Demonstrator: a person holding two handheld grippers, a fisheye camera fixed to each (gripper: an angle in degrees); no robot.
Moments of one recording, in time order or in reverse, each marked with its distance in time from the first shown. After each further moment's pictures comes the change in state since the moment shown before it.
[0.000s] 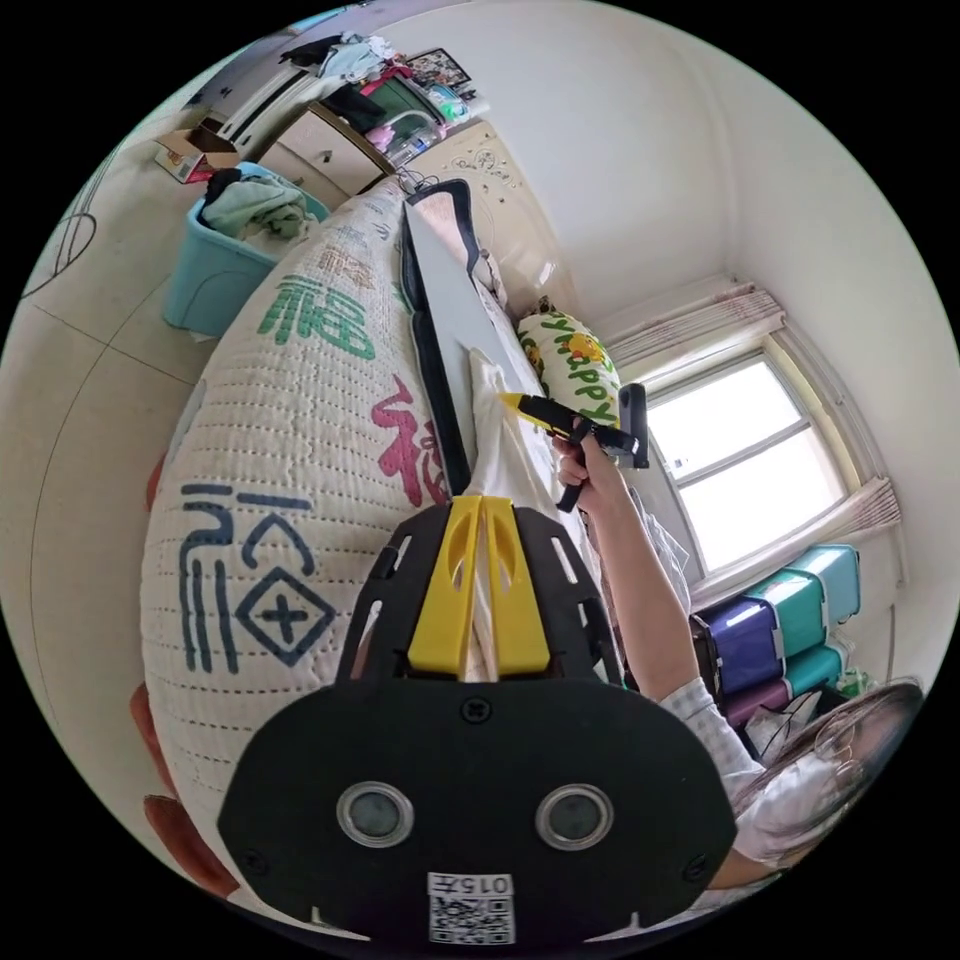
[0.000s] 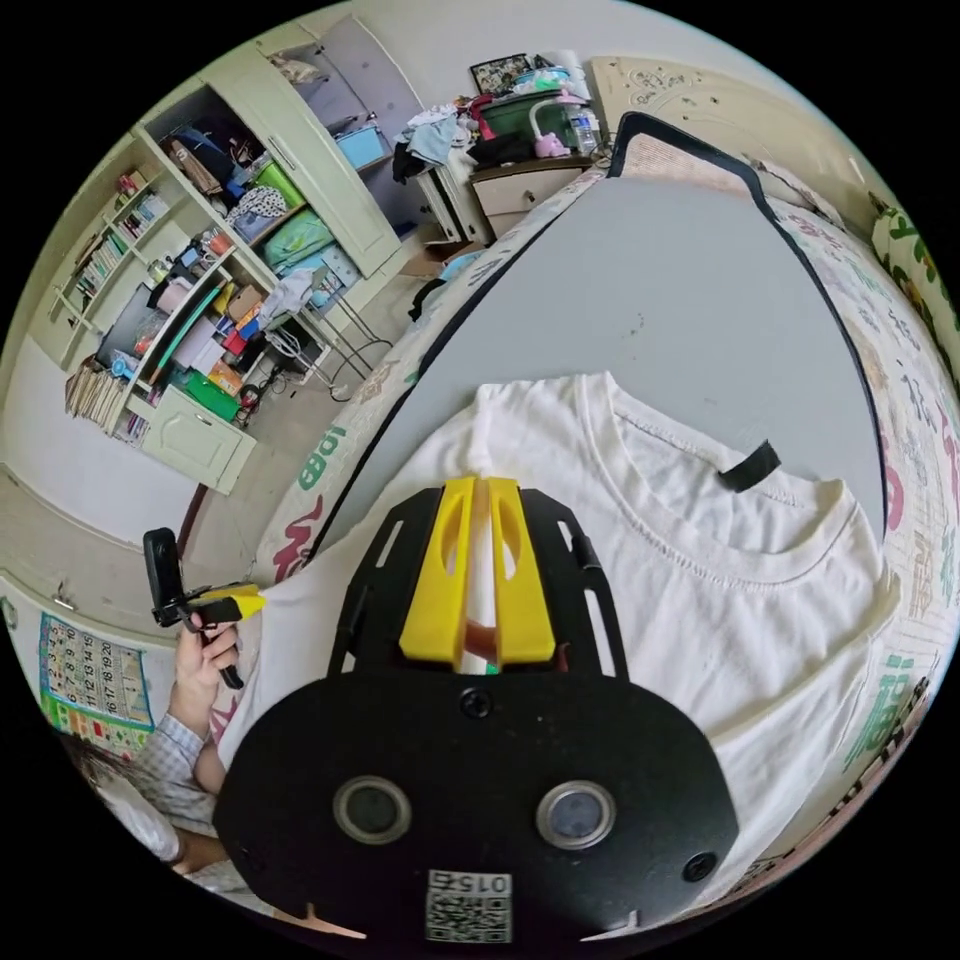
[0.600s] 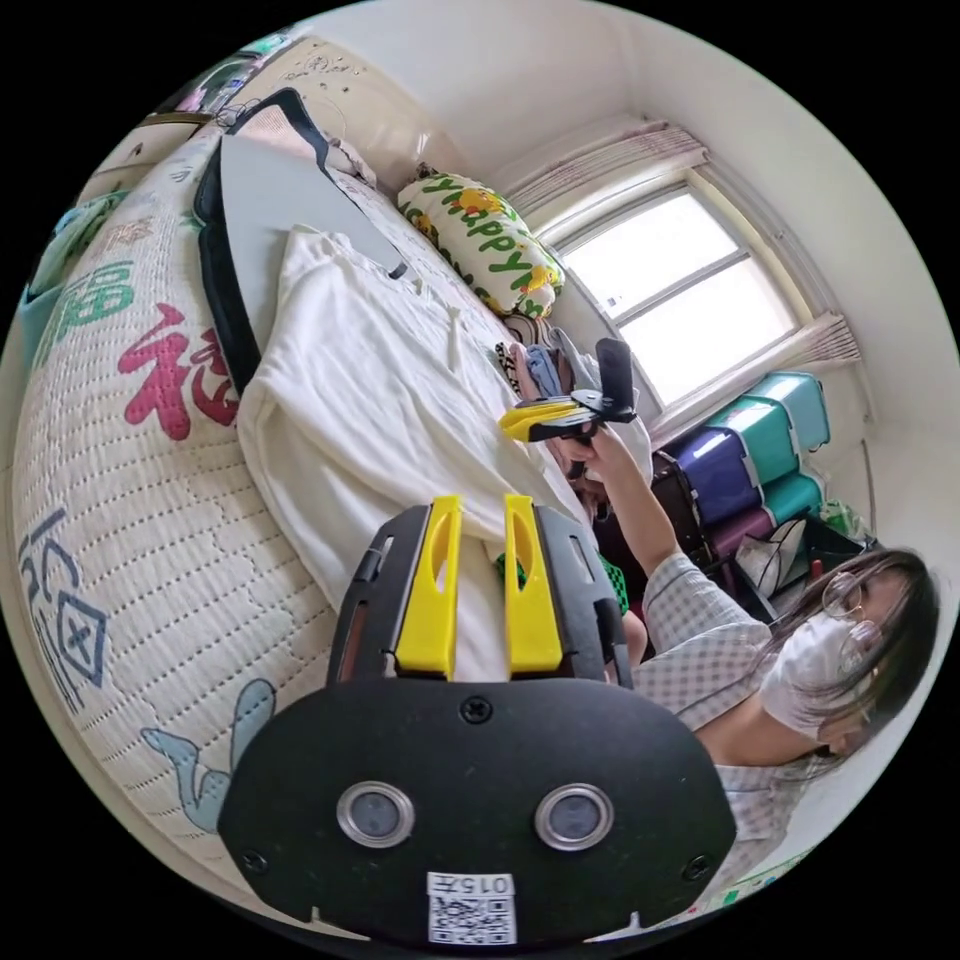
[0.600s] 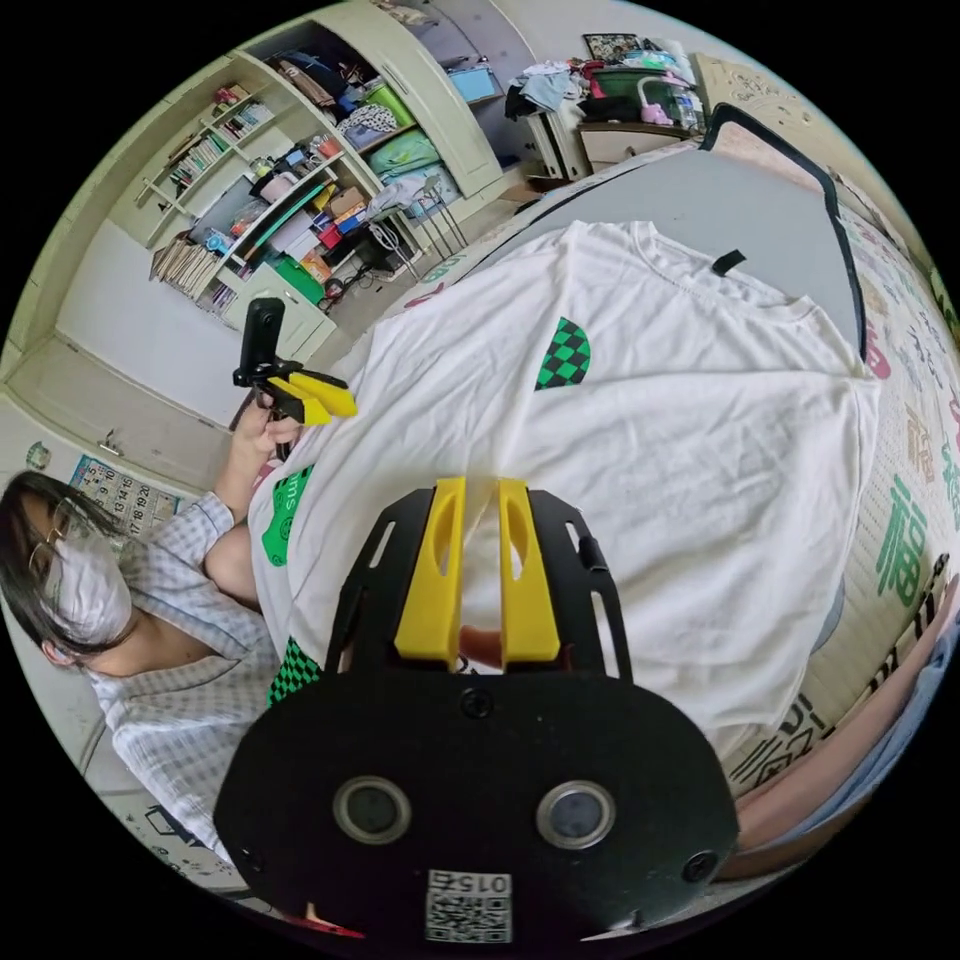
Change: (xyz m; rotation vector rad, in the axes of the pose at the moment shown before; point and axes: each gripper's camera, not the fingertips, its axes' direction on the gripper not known) left arm 0.077 -0.020 0.053 -0.404 0.127 0.300; right arm -0.001 0.181 -0.059 -0.193 -0.210 -0.217
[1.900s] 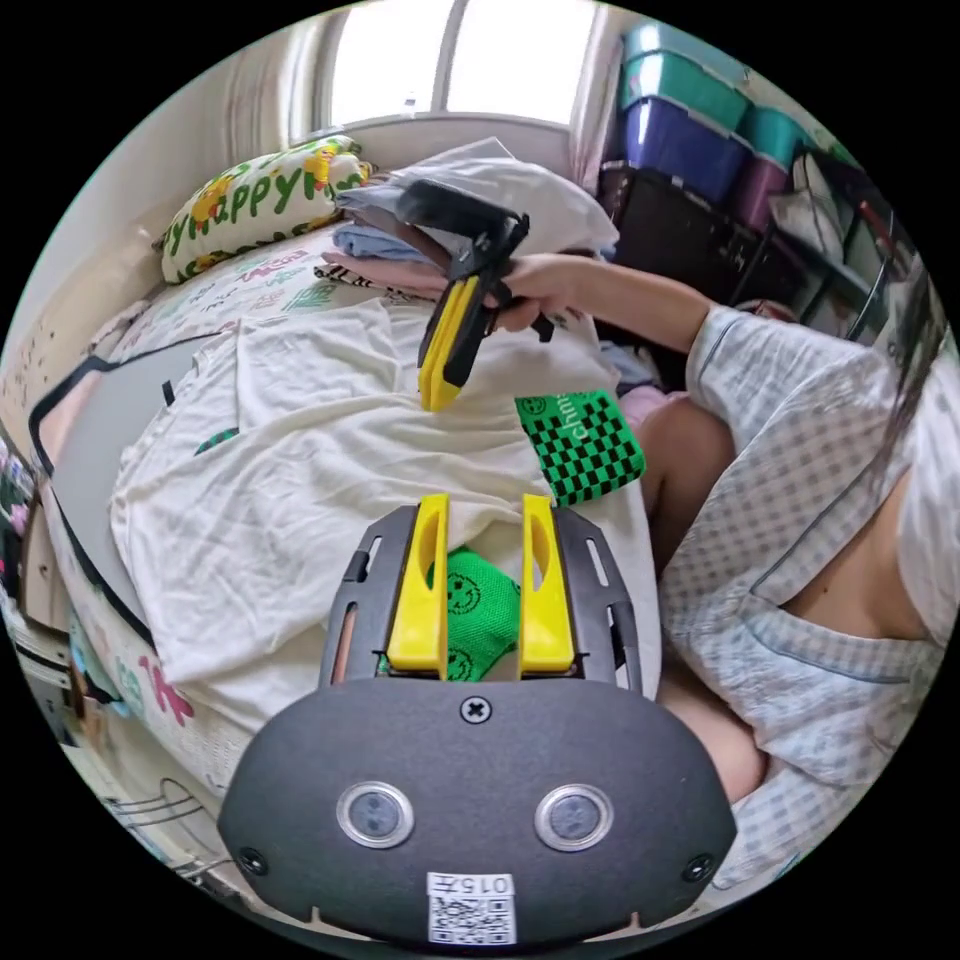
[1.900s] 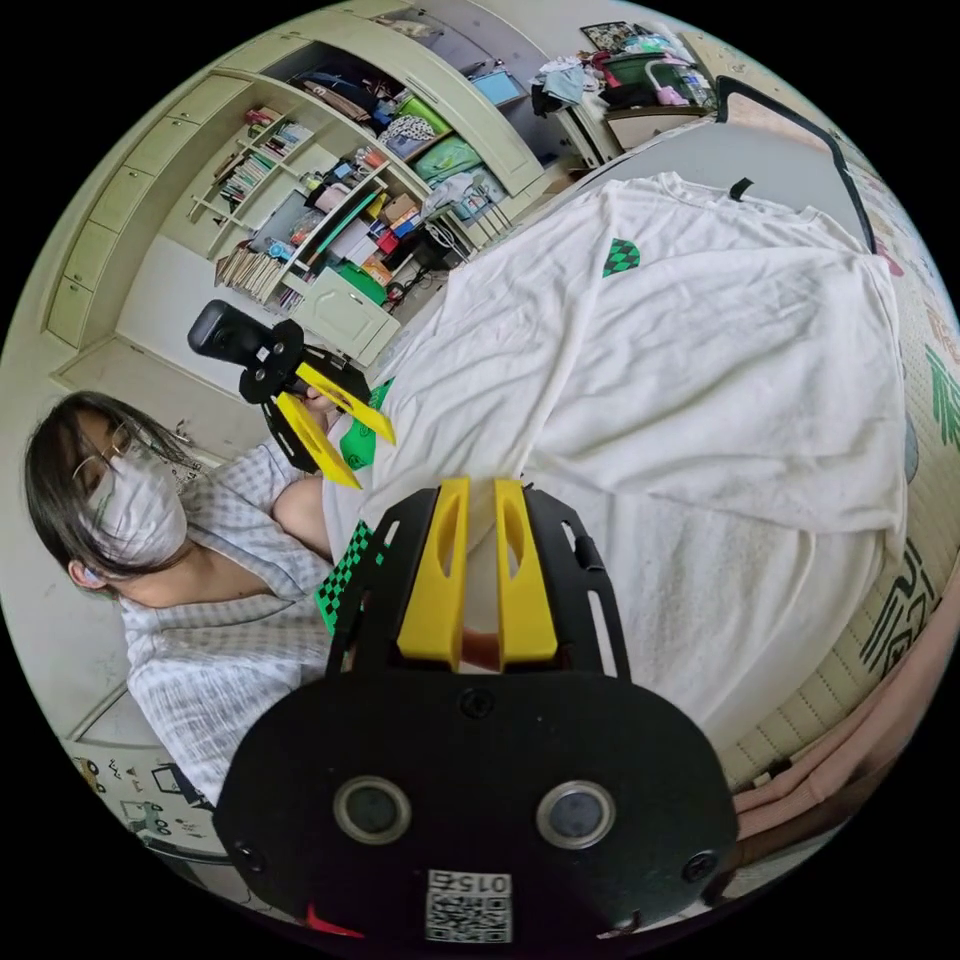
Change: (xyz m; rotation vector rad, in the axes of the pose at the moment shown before) left arm 0.271 -0.066 0.071 -0.539 -0.437 0.801; right arm -0.014 0.141 -0.045 0.009 -0.157 -0.012
